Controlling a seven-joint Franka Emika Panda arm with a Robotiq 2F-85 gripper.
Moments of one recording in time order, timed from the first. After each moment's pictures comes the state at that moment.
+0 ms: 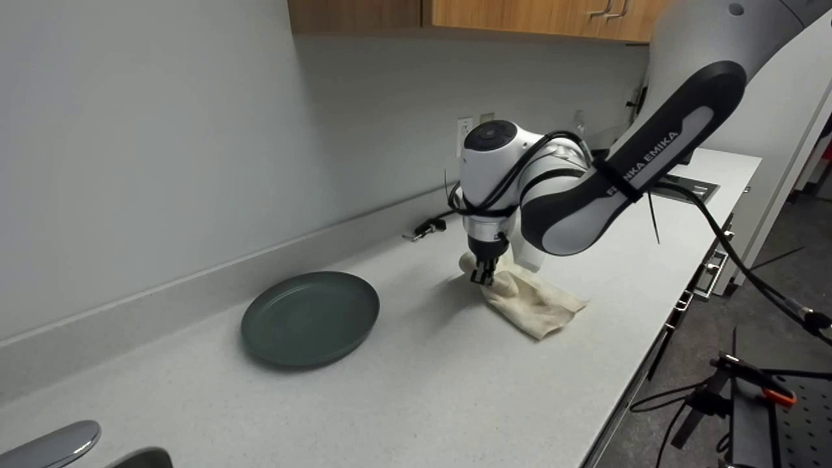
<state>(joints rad) 0.20 0.53 -0.11 -1.99 -0.59 2.52 0.37</state>
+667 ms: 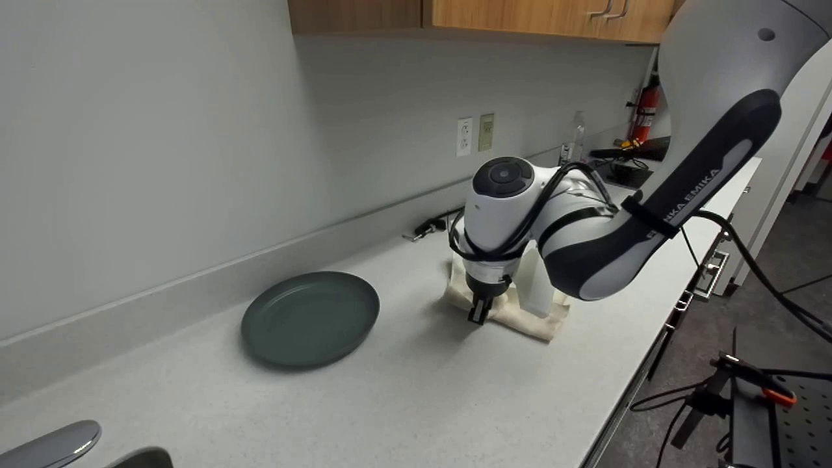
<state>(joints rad) 0.29 0.53 -0.11 -2.09 -0.72 2.64 0.54</state>
